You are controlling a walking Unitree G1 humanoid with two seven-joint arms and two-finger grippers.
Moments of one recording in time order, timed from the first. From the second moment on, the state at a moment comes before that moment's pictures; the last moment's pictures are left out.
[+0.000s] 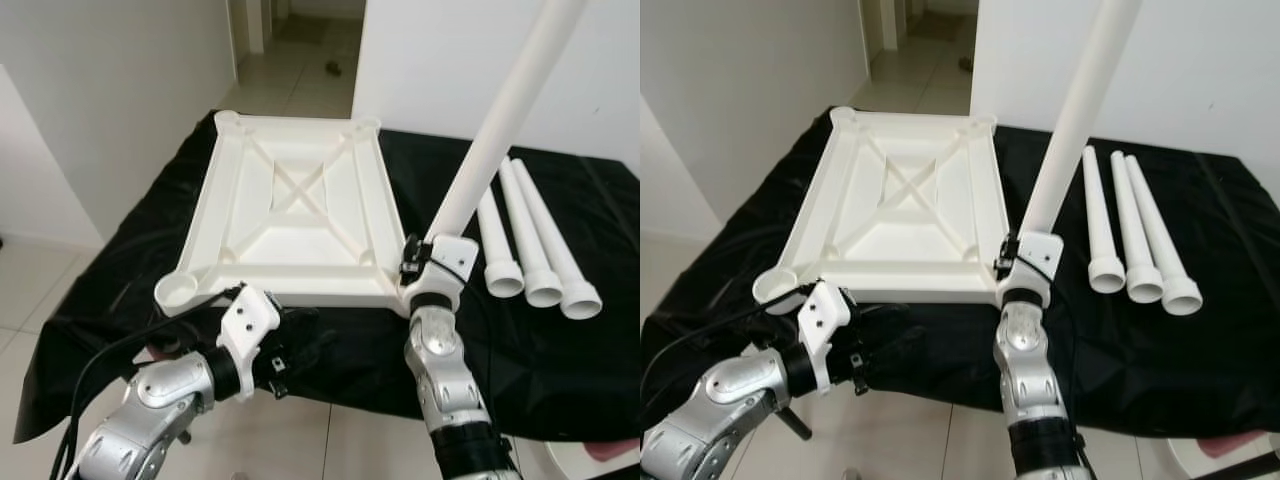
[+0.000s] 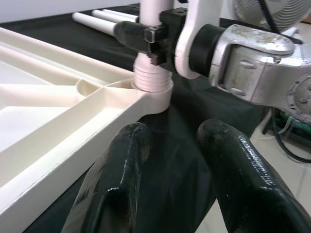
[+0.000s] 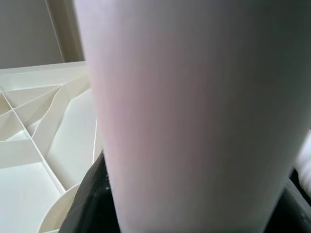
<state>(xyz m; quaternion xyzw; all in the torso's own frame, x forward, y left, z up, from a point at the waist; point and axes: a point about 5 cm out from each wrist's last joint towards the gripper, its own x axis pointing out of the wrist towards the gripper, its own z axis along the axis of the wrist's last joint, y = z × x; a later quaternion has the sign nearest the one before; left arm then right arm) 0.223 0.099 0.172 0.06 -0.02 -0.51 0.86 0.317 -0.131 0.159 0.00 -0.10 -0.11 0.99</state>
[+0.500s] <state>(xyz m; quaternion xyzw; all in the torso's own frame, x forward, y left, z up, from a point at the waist) 0.223 0.099 0.173 0.06 -0.02 -0.51 0.86 0.317 -0.133 0.159 0.00 -0.11 -0.13 0.99</state>
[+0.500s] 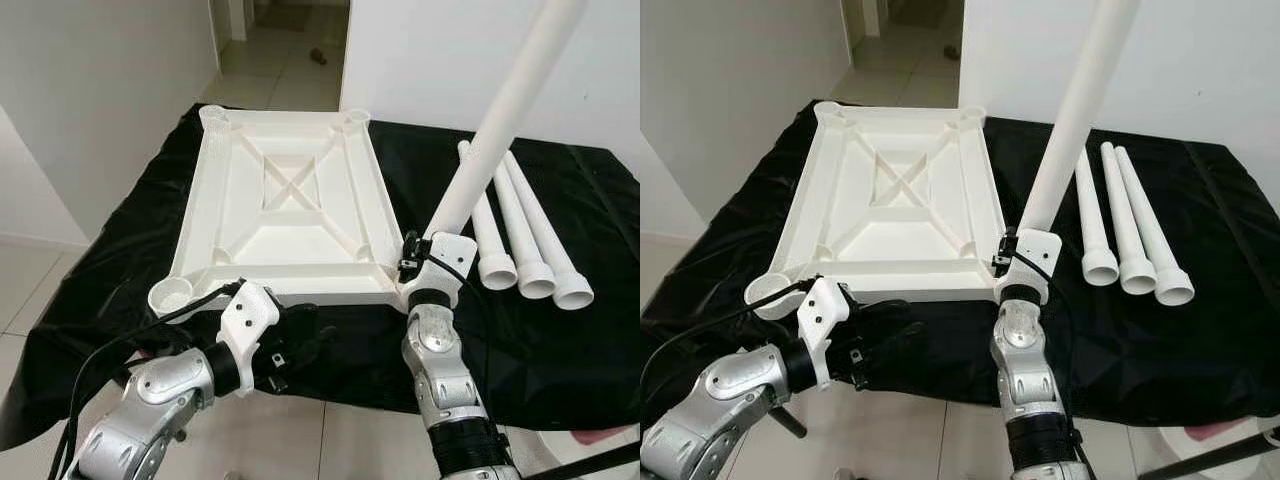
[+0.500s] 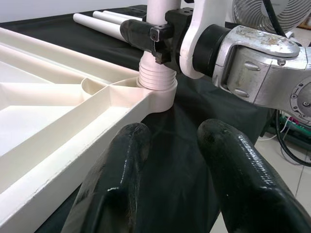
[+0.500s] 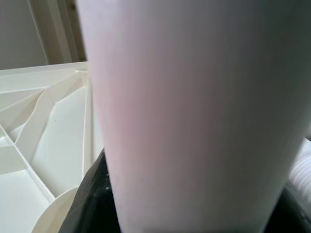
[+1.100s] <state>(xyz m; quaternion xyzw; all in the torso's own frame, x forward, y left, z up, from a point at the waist) 0.223 0.100 0.172 0.06 -0.01 -0.51 0.86 0.316 -0.133 0.161 0.01 -0.11 -0.15 0.98</state>
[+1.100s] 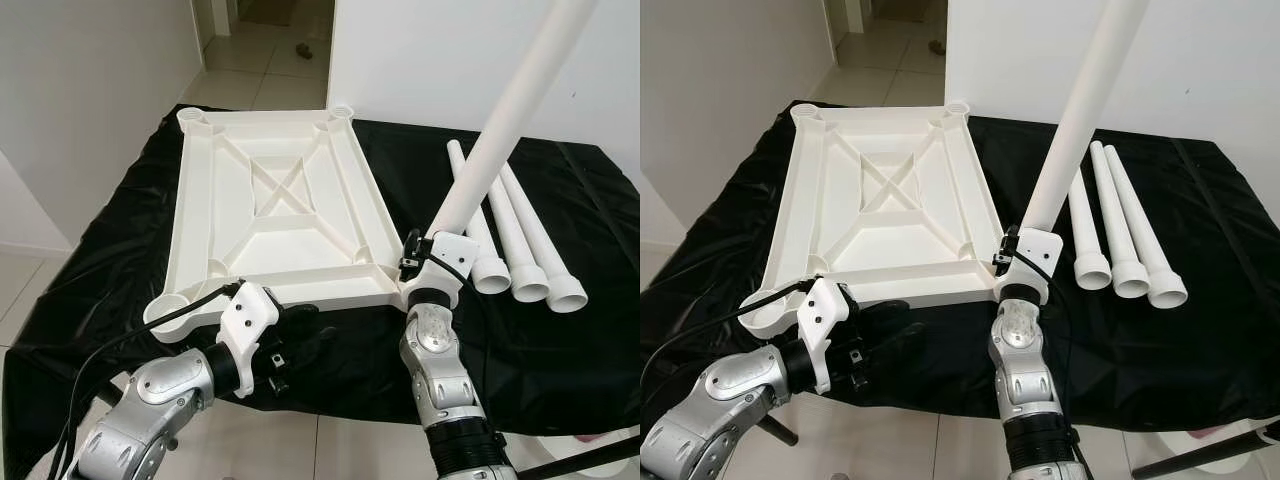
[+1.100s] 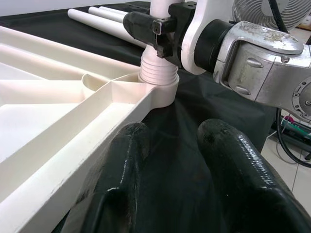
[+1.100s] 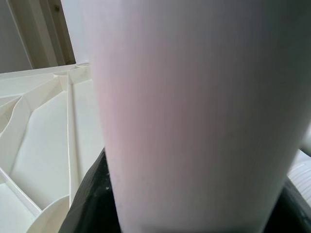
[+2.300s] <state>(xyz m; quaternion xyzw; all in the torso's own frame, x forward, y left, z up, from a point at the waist) 0.222 0.099 0.172 0.06 -0.02 -0.51 0.86 0.314 -0.135 0.157 0.01 -0.12 -0.13 0.98</state>
